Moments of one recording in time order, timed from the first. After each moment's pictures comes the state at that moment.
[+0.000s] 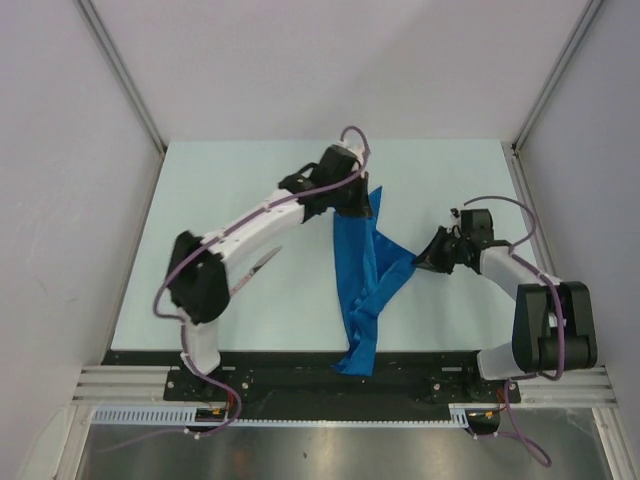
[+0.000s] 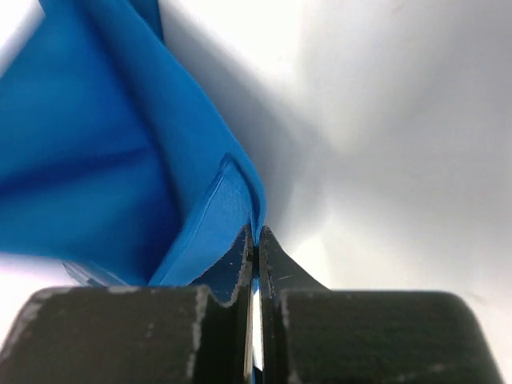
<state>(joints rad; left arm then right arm) -0.74 2.00 1.75 -0.51 0.20 -0.52 0.07 1.46 0.72 -0.22 -0.48 0.58</state>
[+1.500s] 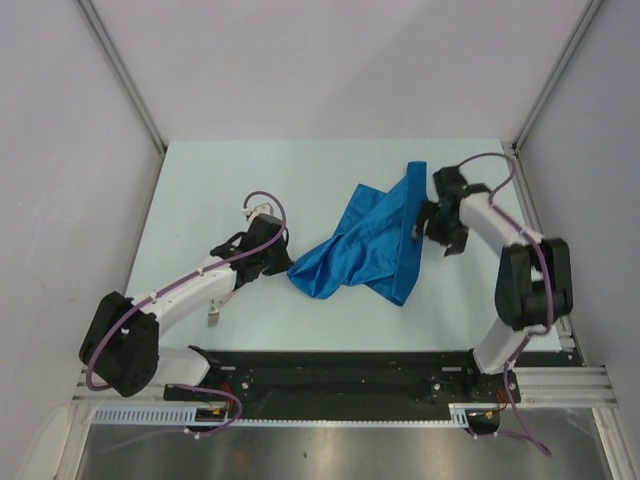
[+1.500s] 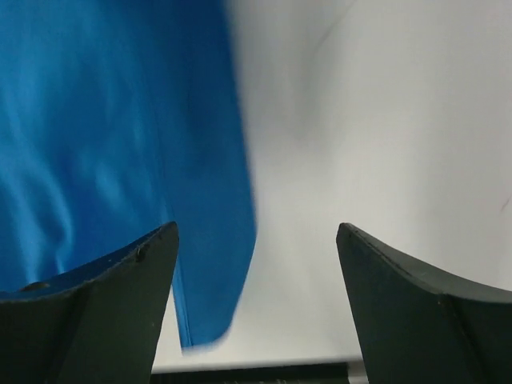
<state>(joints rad) -0.57 1.32 0.80 -0.34 -0.18 -0.77 0.10 1.81 1.37 -0.80 0.02 0.49</state>
